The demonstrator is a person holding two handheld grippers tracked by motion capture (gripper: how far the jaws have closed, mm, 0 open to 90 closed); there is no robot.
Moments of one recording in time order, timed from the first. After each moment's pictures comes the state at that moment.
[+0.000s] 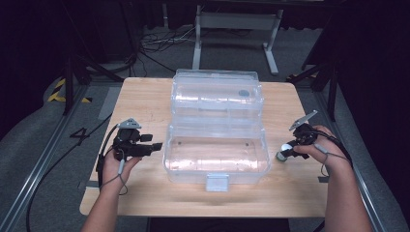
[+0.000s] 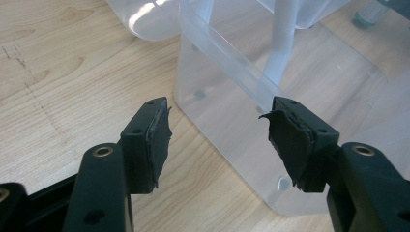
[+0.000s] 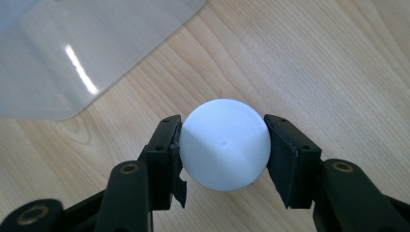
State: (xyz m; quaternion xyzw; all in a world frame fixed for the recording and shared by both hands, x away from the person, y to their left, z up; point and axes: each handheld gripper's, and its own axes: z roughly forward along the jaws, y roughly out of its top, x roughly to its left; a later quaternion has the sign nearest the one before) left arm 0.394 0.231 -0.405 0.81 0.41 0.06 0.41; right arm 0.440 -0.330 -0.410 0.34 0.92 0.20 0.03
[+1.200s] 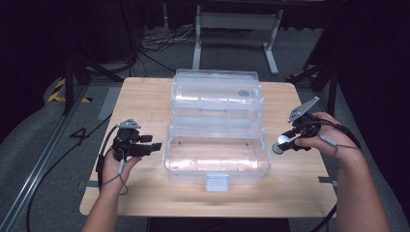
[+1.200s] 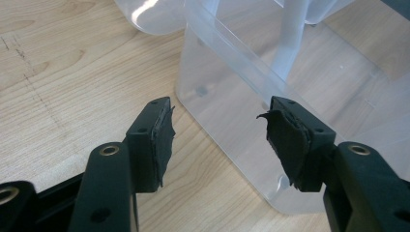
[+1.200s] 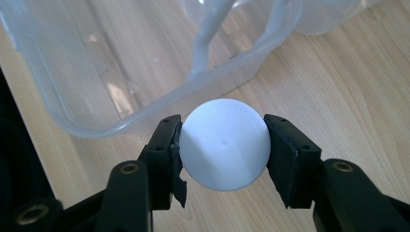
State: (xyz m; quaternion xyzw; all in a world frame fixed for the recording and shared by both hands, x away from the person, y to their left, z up) left arm 0.395 0.233 -0.408 0.81 0.42 0.05 0.41; right arm 0.424 -0.296 -0.337 0.24 0.94 0.23 0.04
